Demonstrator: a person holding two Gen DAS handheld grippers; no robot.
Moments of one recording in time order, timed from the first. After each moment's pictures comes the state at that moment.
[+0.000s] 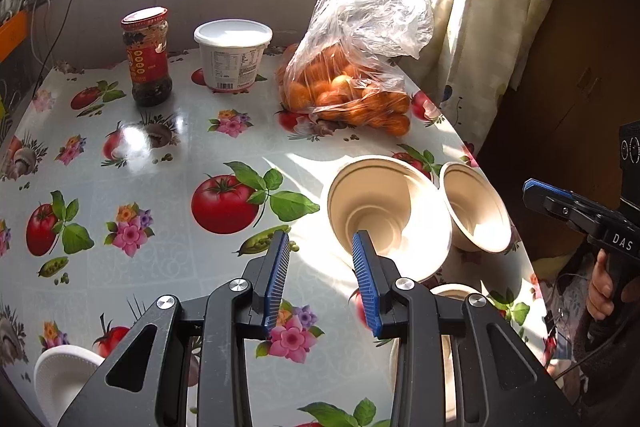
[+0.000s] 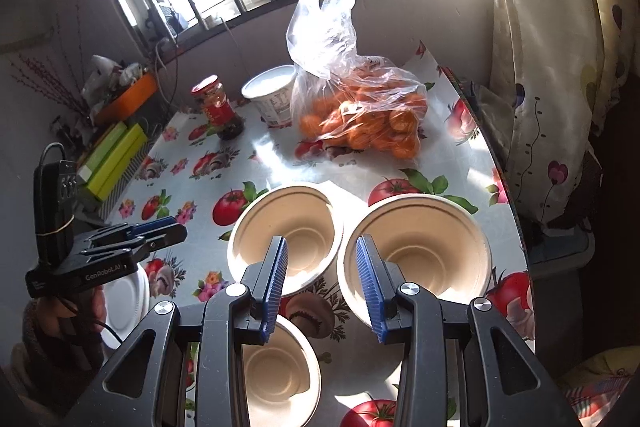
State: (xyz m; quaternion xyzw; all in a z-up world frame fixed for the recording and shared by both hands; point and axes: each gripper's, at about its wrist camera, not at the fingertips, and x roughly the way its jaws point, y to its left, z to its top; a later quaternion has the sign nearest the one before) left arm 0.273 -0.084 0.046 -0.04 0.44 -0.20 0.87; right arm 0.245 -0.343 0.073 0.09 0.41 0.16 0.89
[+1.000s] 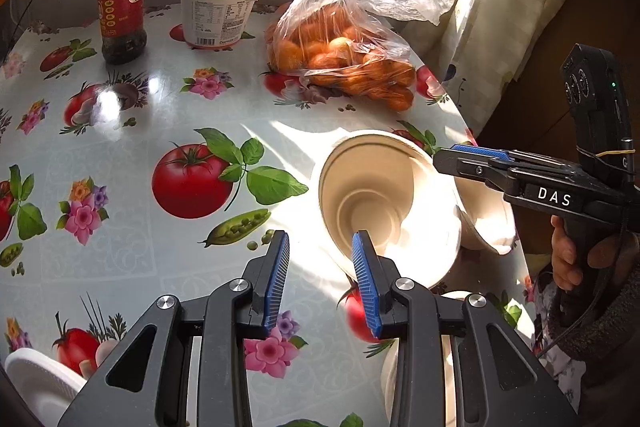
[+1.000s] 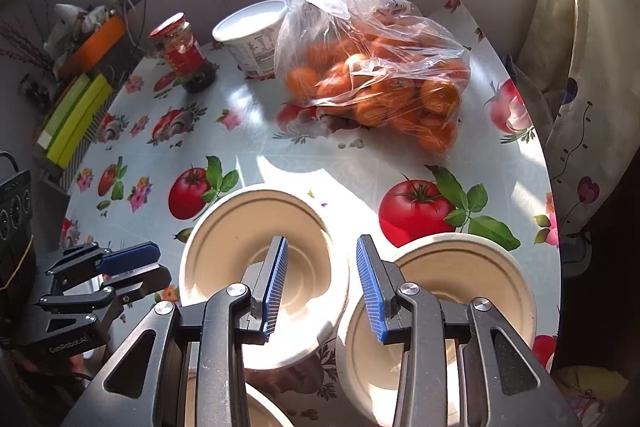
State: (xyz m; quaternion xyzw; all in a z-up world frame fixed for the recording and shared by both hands) left arm 0.301 -0.098 0.010 -0.07 0.50 -0.22 0.84; right arm 0.344 -0.301 0.025 0.04 0.51 0.15 0.85
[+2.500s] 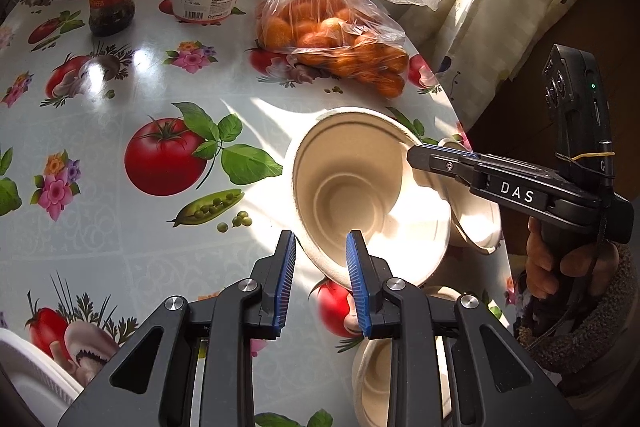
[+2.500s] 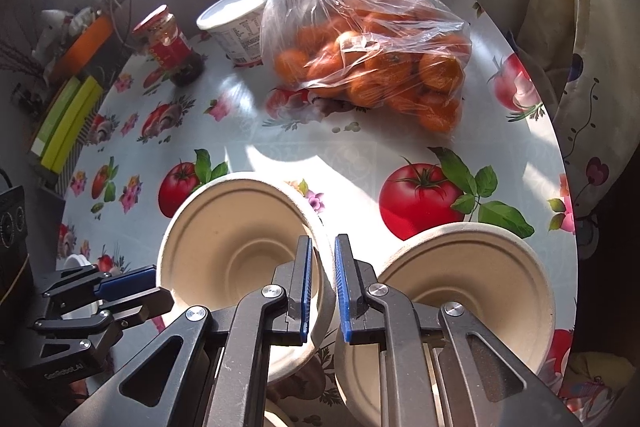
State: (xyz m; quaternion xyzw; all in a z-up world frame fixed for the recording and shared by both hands) left arm 0.302 -0.108 0.004 -0.10 0.52 -0.23 0.81; right arm 0.350 -0.301 0.012 0.05 0.53 0.14 0.84
